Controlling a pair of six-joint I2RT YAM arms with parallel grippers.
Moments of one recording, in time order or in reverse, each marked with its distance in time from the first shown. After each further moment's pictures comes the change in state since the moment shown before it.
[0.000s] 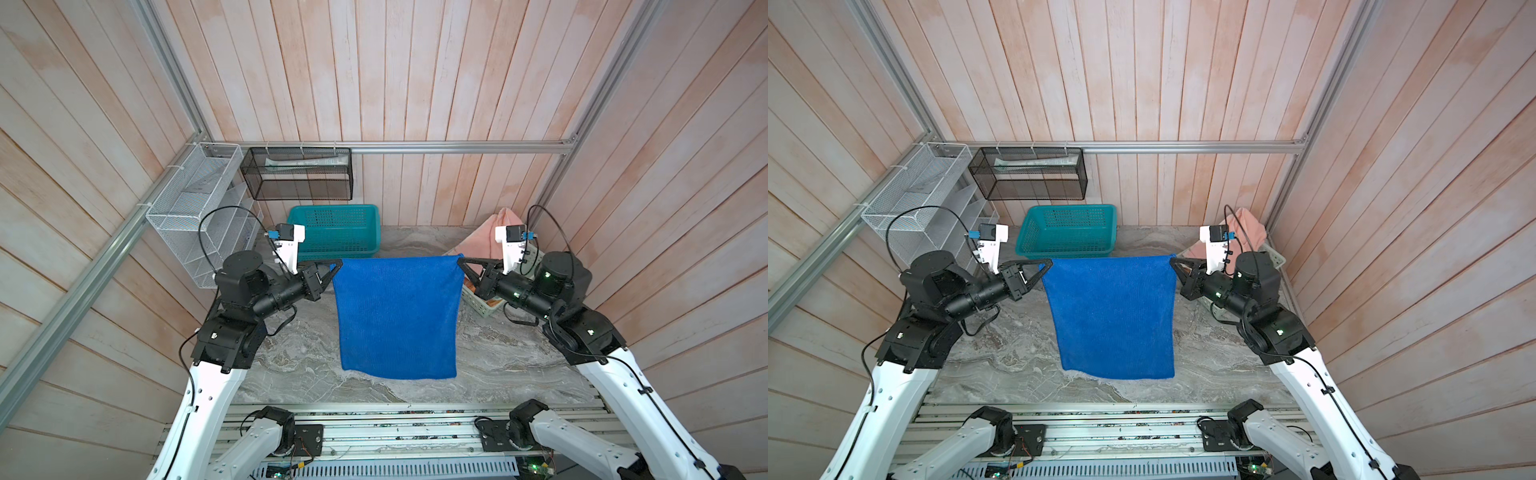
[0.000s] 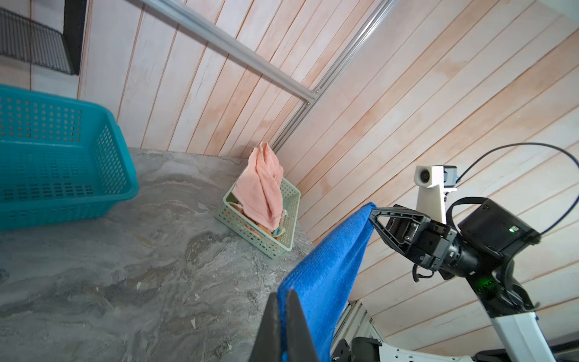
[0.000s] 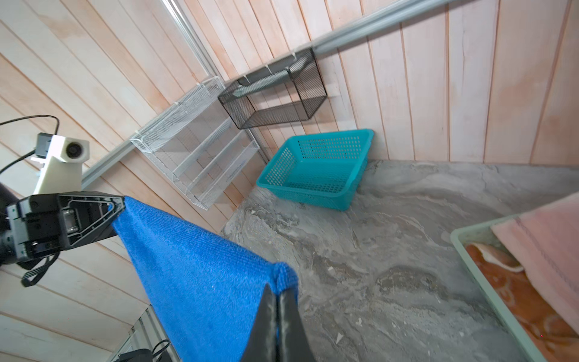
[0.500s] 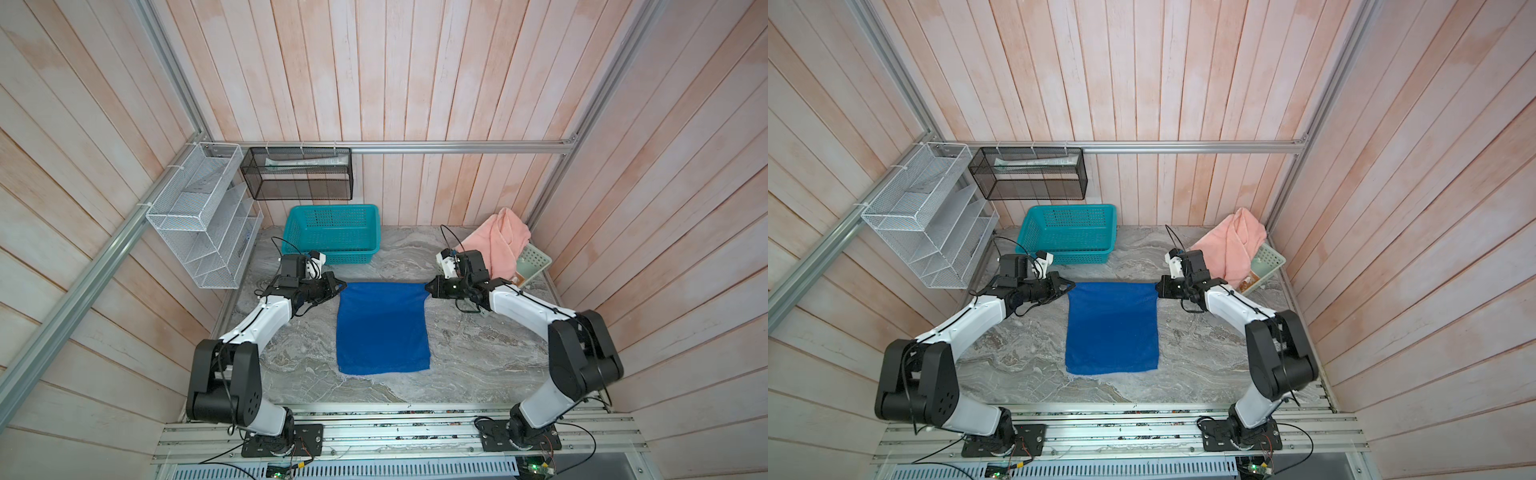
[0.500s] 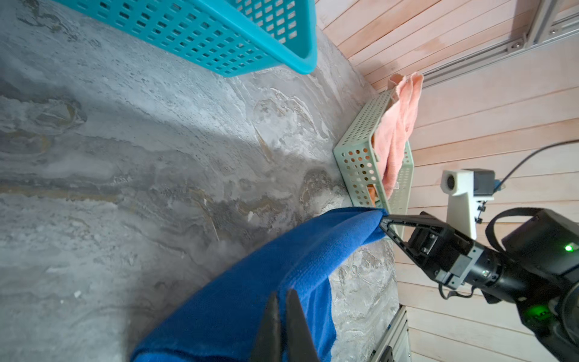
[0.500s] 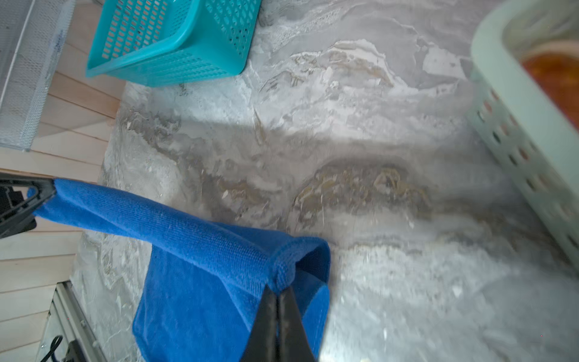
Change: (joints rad) left arm 0.153 0.603 -0.236 0.353 0.069 -0.003; right arm -0.121 0.771 -0.004 0.239 -0.136 -0.085
